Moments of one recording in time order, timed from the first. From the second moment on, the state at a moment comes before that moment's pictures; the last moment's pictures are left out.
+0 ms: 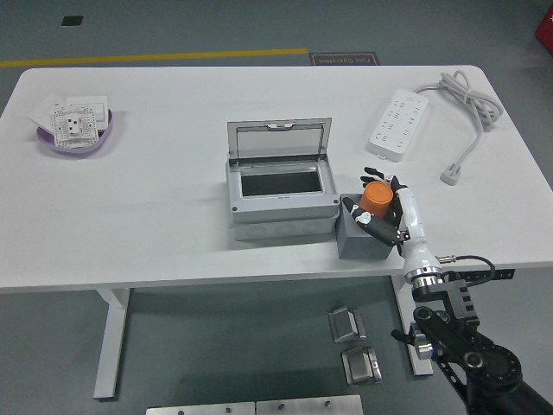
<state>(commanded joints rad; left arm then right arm) 0.17 0.05 -1.78 -0.18 1.76 -0.08 0.19 0.18 -0.11 1.01 1.05 -1.18 -0.42 0.52</state>
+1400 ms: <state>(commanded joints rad) 0.17 0.05 -1.82 -0.18 1.81 -0.09 0.19 0.19 -0.12 0.99 1.07 -1.20 -0.45 0.50</state>
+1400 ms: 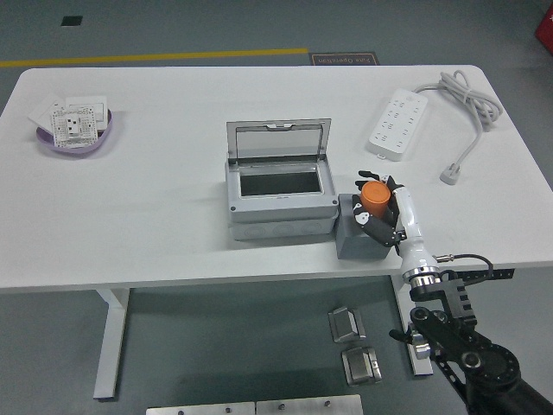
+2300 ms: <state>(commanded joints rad) 0.18 0.04 -1.84 -0.18 1.84 -0.09 0.19 0.19 -0.12 0.99 1.06 -1.21 -0.42 0.50</state>
